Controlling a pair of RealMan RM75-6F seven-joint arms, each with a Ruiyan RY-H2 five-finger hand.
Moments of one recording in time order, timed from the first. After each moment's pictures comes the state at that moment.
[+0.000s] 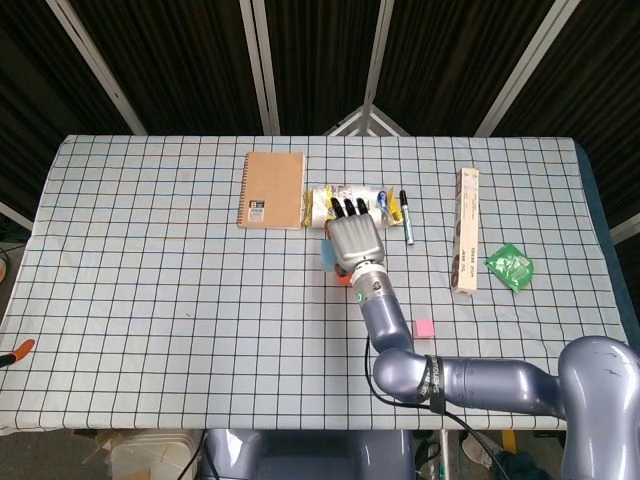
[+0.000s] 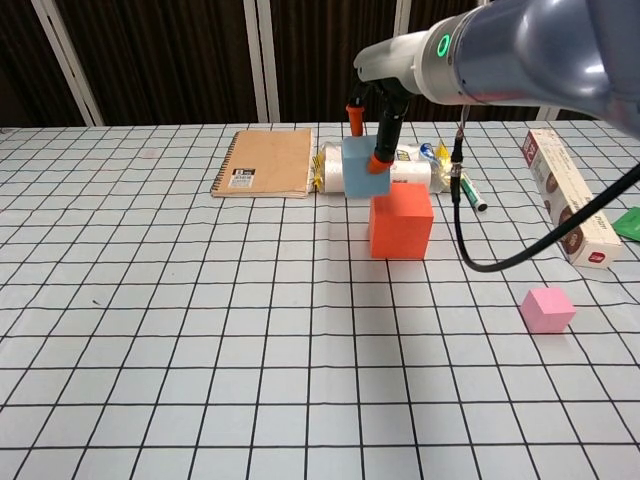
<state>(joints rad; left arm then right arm) -0.05 -1.07 -0.10 -1.64 1.35 1.49 0.02 1.17 -1.55 0.47 -1.66 -0.16 1.13 -1.09</state>
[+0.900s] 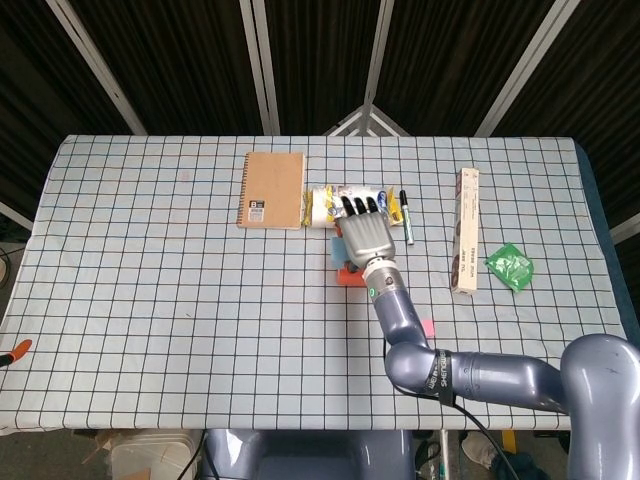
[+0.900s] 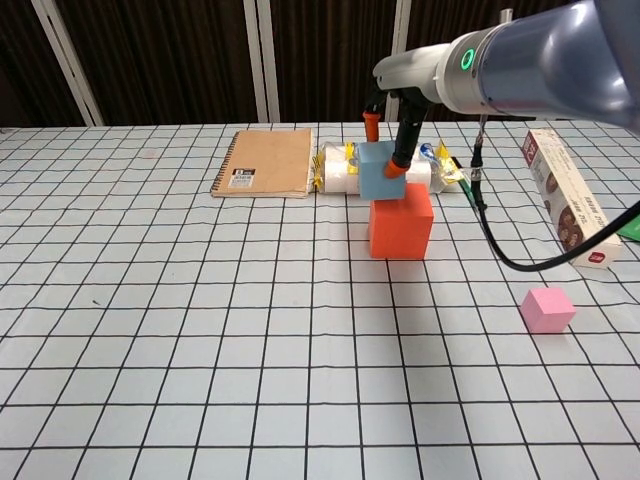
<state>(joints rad) -0.04 -1.08 -0.11 -1.64 1.33 1.50 0.05 1.18 -1.51 0.37 -1.61 -0.20 1.06 -0.94</state>
